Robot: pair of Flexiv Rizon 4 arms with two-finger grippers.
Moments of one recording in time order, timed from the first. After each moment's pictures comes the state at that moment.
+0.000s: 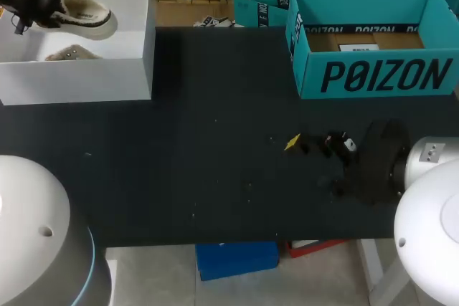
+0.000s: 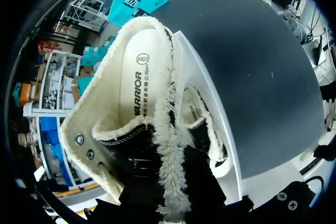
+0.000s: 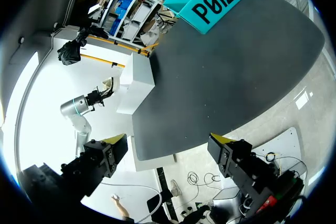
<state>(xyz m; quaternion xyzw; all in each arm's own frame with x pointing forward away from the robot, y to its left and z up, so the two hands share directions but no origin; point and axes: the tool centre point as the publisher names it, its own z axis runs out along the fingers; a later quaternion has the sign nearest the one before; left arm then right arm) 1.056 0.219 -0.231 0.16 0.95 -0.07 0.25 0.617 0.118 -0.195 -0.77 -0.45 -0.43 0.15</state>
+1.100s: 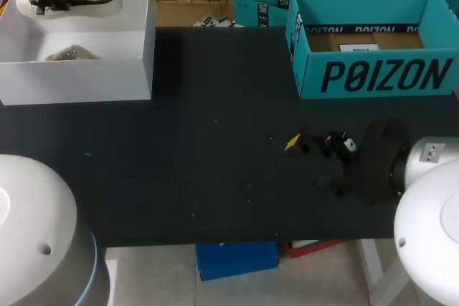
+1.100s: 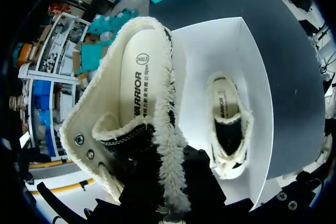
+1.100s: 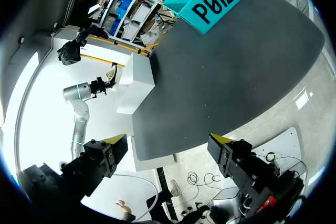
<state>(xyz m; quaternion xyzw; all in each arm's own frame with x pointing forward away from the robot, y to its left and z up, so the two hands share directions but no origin) 1.133 0.223 -0.241 0.03 0.97 -0.04 0.23 0.617 0.118 -0.195 -0.77 -0.45 -0.43 0.15</state>
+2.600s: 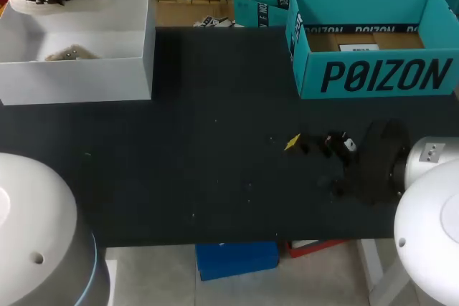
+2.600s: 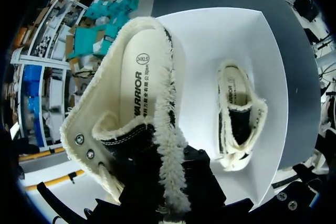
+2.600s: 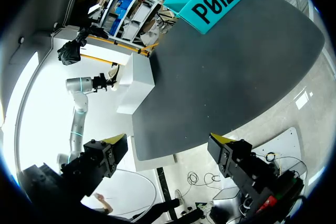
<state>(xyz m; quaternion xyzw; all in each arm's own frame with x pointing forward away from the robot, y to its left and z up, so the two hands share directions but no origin) 1.167 0.248 -0.255 -0.01 0.98 0.00 0.18 0.617 0.118 -0.195 -0.77 -0.45 -0.43 0.15</state>
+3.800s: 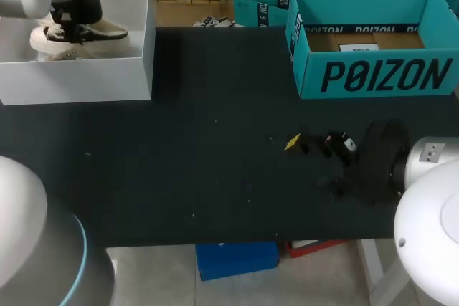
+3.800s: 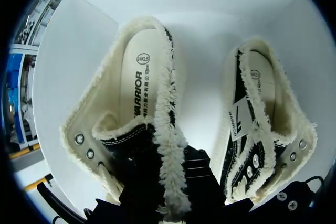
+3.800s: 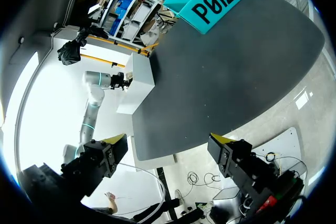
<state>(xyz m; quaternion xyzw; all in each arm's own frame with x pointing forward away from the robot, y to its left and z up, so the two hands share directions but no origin) 1.173 0.237 -0.386 -0.04 0.99 0.04 0.10 0.617 0.118 -0.195 -0.77 -0.45 -0.43 0.15</state>
